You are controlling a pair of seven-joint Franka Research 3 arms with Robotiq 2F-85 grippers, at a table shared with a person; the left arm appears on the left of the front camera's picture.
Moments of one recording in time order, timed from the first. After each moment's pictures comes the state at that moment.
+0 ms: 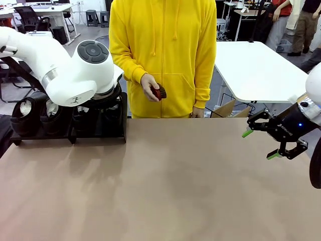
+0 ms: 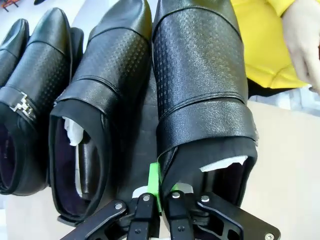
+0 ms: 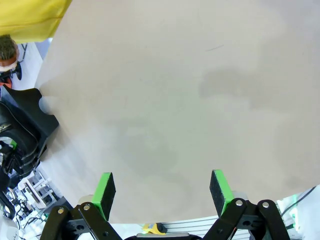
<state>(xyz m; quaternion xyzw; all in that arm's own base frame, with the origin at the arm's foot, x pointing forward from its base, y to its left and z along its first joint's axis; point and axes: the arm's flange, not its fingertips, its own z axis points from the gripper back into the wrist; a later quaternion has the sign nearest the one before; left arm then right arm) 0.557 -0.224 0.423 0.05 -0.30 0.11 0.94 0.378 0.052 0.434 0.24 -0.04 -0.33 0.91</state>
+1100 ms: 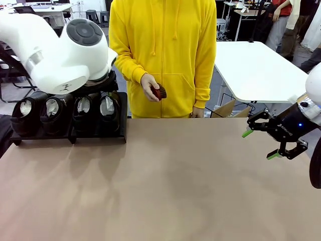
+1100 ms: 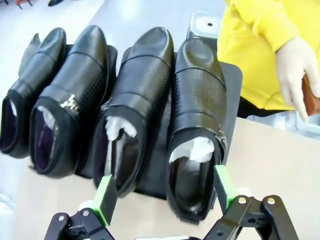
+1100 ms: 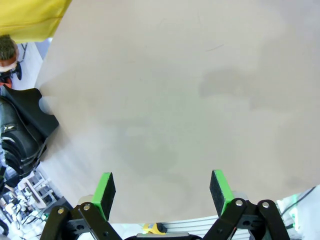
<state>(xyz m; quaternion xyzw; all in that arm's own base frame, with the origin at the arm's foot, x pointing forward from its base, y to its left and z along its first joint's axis) 0.523 -0.214 0.488 0.05 -0.34 0.16 0.93 0.378 0.052 0.434 0.24 -0.04 -0.33 0.91</state>
